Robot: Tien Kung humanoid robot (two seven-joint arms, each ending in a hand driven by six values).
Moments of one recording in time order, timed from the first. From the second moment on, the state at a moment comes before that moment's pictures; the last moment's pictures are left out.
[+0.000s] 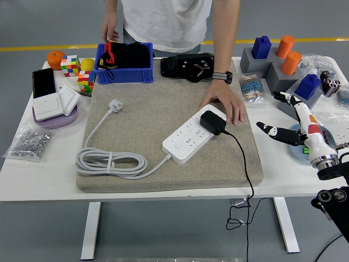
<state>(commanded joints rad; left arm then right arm) -0.15 0.07 -1.28 -0.18 1.45 -0.13 0.33 0.11 -0.21 1.27 1.31 -1.65 -0.31 0.18</state>
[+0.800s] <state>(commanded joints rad) -0.16 0.07 -1.28 -0.18 1.46 -0.13 0.33 0.03 -0.14 1.44 1.32 -1.64 -0.29 0.17</state>
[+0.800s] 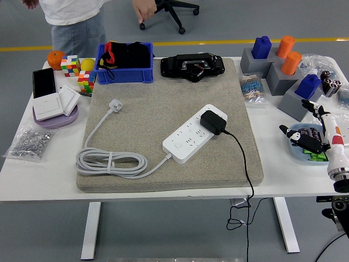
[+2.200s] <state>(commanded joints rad) -0.18 0.08 -1.25 -0.18 1.47 -0.14 0.33 0.00 -0.11 1.50 1.34 -1.63 -0.28 0.15</state>
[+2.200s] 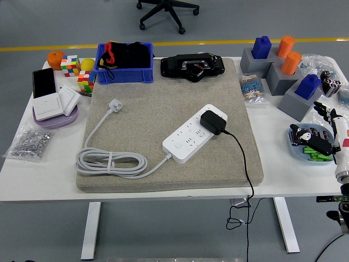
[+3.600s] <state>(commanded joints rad) -0.17 0.08 -1.21 -0.18 1.47 -0.15 0.33 -0.01 -0.13 1.48 1.34 -1.63 -0.28 0.15</state>
